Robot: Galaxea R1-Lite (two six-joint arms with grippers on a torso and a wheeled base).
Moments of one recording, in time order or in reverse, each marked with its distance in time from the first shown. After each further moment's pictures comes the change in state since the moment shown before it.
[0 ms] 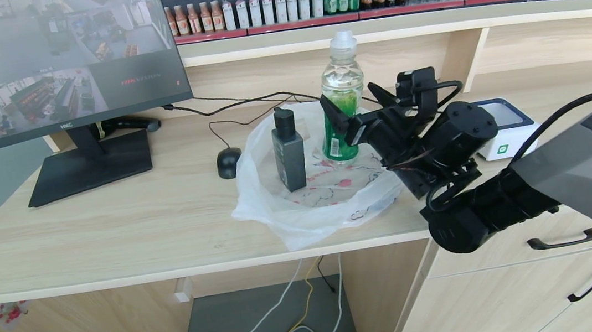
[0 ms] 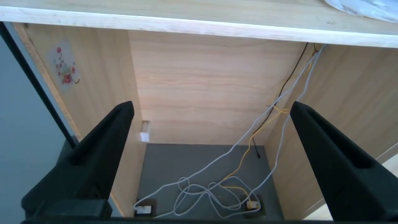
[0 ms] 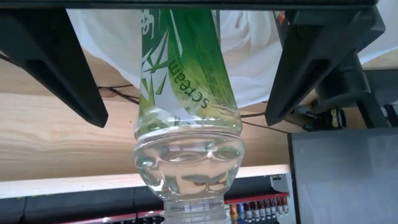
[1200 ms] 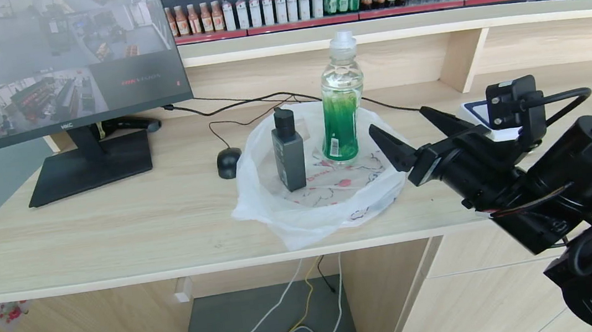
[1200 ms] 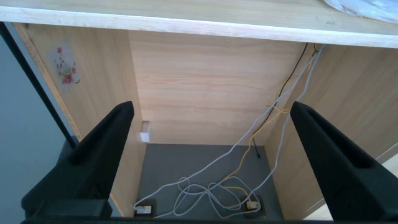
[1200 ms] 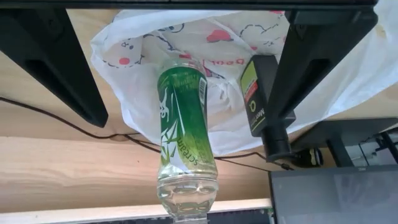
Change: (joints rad) left arm 0.000 0.000 0.000 0.000 0.000 0.000; right arm 0.017 -0.373 0.583 -0.041 -0.002 0.001
